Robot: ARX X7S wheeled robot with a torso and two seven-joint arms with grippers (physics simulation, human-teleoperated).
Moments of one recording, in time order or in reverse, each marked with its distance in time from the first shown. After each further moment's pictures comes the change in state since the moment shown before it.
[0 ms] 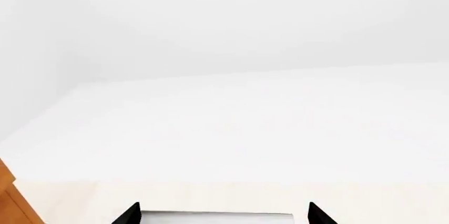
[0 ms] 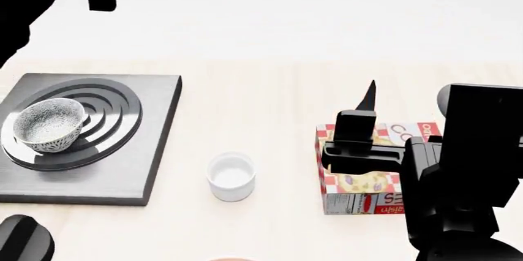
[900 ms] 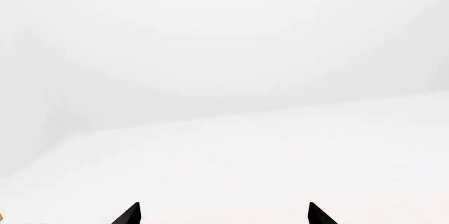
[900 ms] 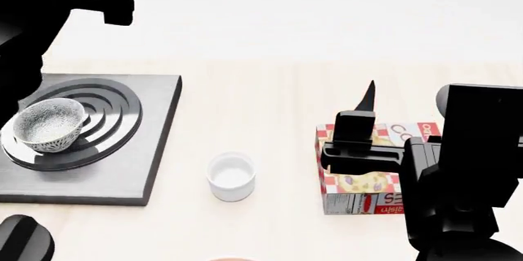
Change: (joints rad) left arm 0.348 -0.111 0.078 0.807 -0.162 -0.228 -0.152; right arm 0.002 -0.008 -0.001 -0.009 -0.026 0.011 -0.021
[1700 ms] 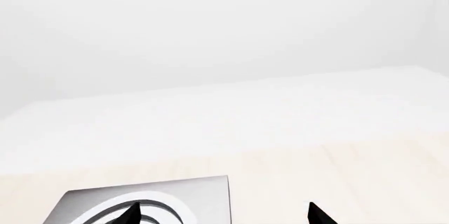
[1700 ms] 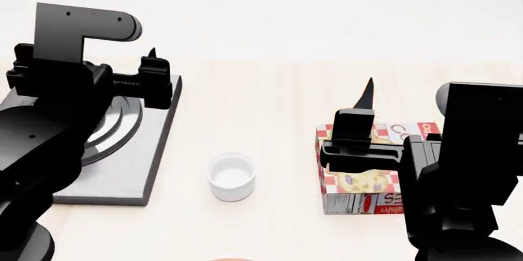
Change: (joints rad) left arm 0.308 0.026 -0.040 0.293 -0.054 -0.073 -0.068; right arm 0.001 -0.009 0.000 0.004 -0.023 -0.011 -0.027
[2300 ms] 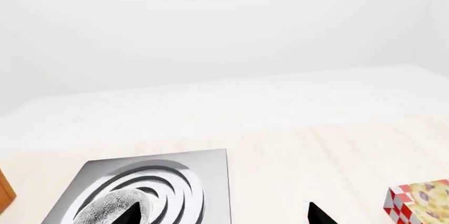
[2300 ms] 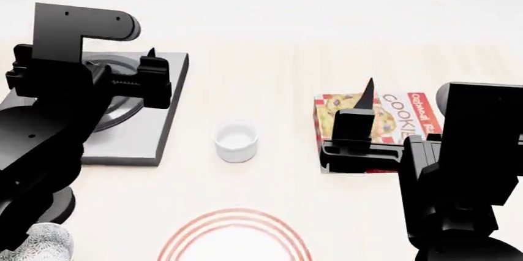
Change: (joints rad) left arm 0.003 0.008 -0.017 0.001 0.014 -0.006 0.008; right arm 0.001 -0.007 0.001 -0.003 -0.018 0.005 -0.013
